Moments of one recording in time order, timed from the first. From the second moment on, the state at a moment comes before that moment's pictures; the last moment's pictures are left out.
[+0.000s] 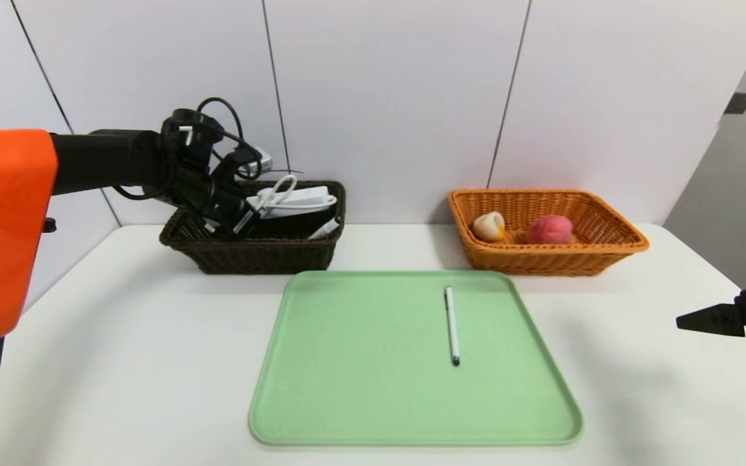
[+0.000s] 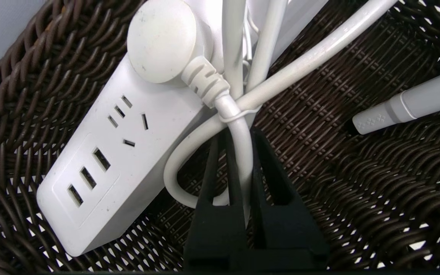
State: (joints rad) left arm -0.12 2.22 -1.96 0.46 -0.24 0.60; right arm -0.06 1.30 -0.95 0.50 -0.01 0.04
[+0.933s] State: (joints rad) left arm -0.13 2.20 -1.96 0.43 -0.20 0.52; right arm -0.06 1.29 -0.96 0.50 -0.02 0.04
